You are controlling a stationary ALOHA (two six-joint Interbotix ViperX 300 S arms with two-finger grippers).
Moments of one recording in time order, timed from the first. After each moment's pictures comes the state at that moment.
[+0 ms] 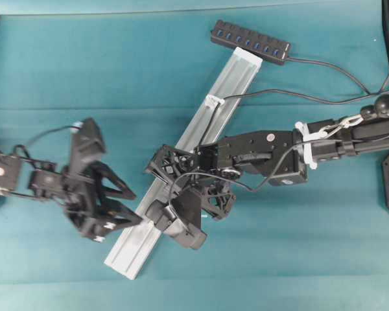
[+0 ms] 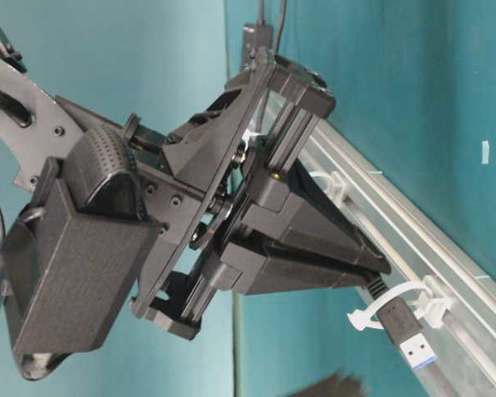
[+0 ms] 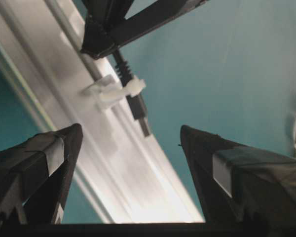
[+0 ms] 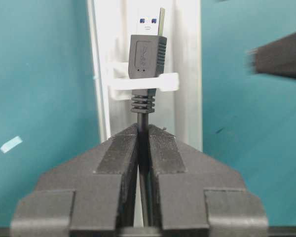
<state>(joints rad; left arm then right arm) -0.15 -0.12 0.96 0.02 -0.27 -0.76 0.03 0.34 0.19 0.18 0.56 -1.14</state>
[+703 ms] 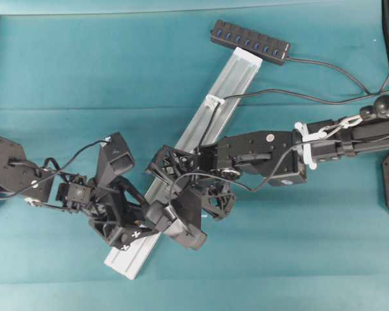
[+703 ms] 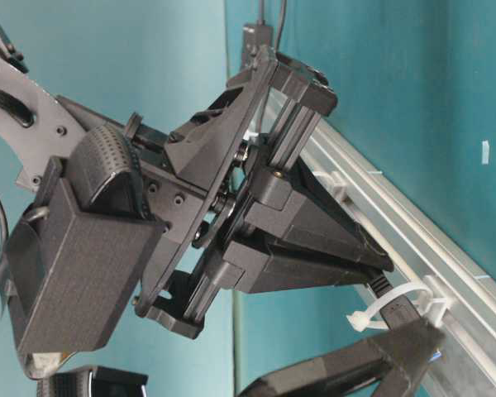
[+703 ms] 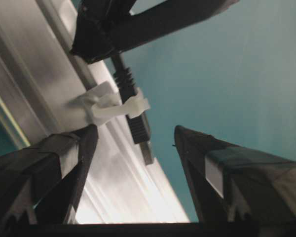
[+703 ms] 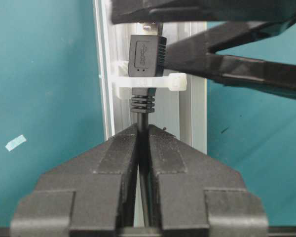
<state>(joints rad) -0.16 0.03 0.89 0.02 -0.34 -0.83 0.03 0.34 0.19 0.18 0.56 -1.14</state>
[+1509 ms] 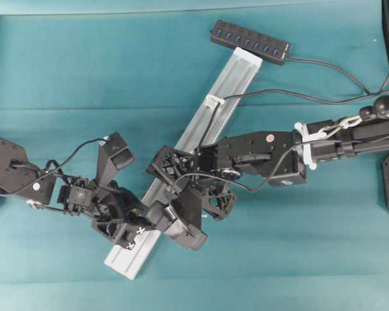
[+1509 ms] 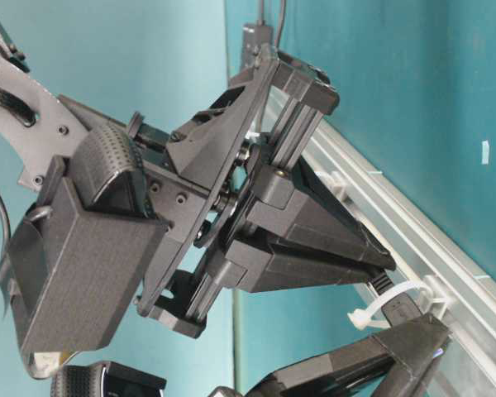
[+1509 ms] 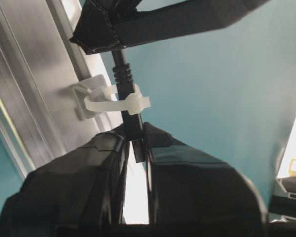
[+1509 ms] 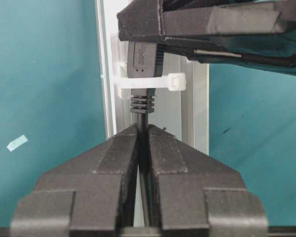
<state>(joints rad) -0.18 0.04 0.89 0.02 -0.34 -0.99 0.03 0.34 0.19 0.18 0.56 -1.14</state>
